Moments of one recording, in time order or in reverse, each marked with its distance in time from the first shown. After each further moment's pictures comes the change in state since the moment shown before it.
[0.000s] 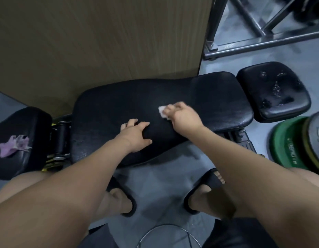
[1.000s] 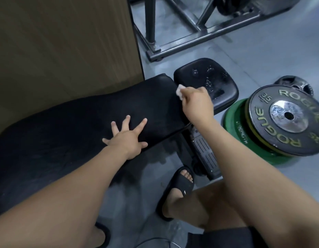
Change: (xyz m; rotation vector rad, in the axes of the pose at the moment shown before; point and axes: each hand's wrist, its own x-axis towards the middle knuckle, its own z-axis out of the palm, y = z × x) left_hand 0.043 0.168 0.031 0.187 -0.100 0.110; right_hand -0.101 0.163 -0.086 0.084 0.461 0.640
